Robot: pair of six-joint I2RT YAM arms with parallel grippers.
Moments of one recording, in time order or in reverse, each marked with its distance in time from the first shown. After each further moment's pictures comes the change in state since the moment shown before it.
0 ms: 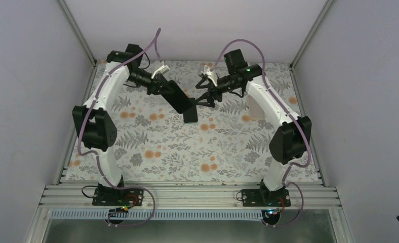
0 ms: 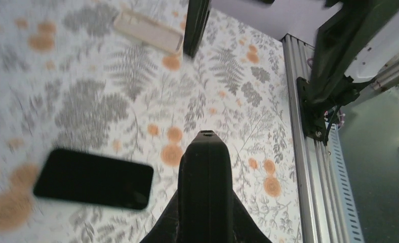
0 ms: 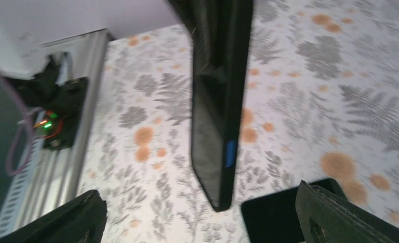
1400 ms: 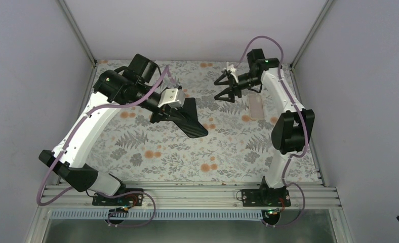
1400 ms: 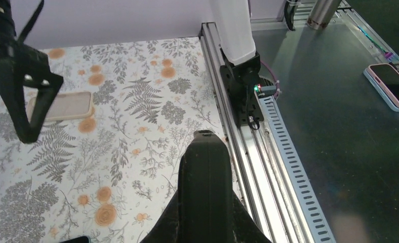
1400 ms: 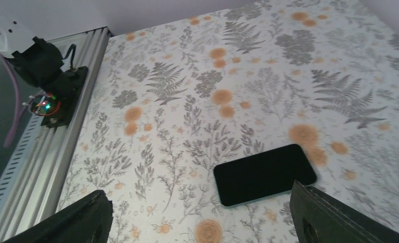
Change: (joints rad) left arm -0.404 -0.505 -0.087 -0.015 -0.124 -0.009; right arm -0.253 0.095 0.084 -0.341 -0.223 -0.444
